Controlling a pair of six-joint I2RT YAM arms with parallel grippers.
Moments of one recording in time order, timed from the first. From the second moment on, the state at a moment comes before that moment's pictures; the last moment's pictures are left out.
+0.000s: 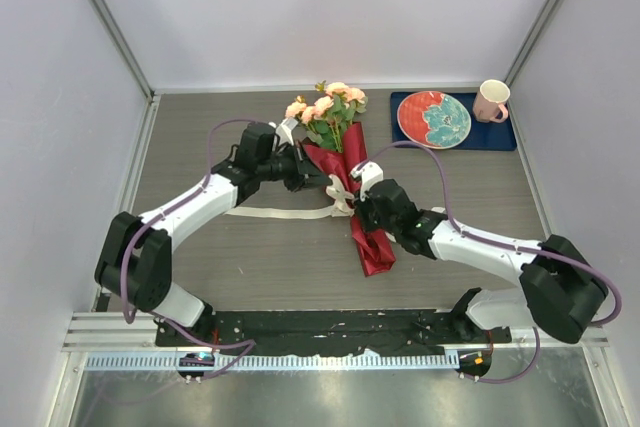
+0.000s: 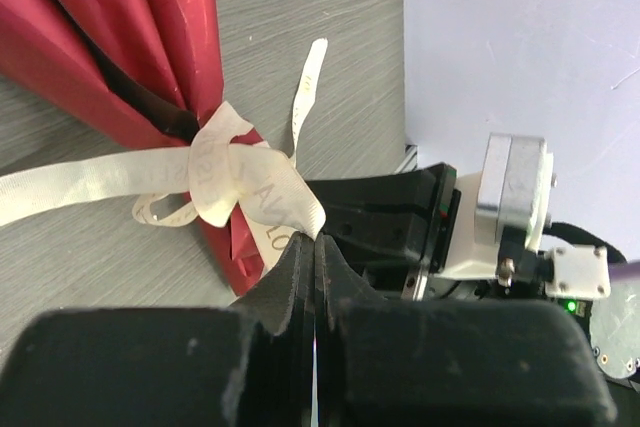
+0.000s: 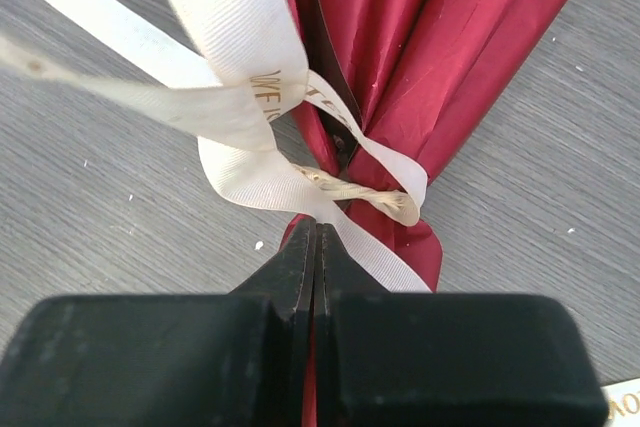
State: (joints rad) left arm -0.50 1.52 1.03 -0.05 0.59 -0.92; right arm 0.78 1.28 0.64 0.04 0.15 0.14
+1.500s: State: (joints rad) left arm -0.73 1.89 1.42 -0.61 0.39 -0.34; right arm 0.74 1.25 0.47 0.26 0.21 0.58
